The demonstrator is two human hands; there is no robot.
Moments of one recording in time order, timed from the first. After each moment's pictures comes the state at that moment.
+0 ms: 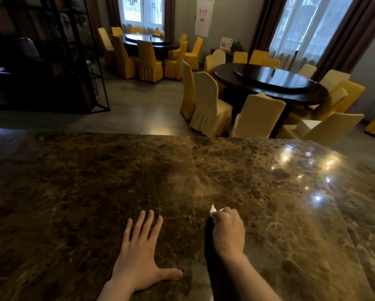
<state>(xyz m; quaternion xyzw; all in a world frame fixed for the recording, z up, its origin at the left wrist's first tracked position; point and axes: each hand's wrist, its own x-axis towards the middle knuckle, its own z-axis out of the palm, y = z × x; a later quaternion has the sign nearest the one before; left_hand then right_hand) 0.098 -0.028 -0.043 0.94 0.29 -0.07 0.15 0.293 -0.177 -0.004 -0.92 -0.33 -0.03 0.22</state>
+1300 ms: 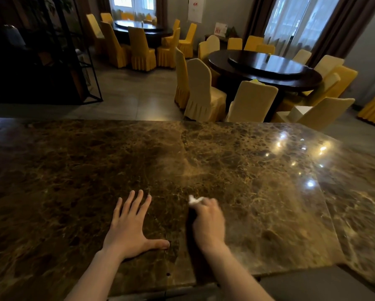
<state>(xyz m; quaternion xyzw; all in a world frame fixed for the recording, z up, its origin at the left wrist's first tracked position) 0.094 -0.031 -0.042 0.95 0.29 -0.03 0.14 0.252 -0.202 -0.007 -0.90 -0.37 -0.02 0.24</state>
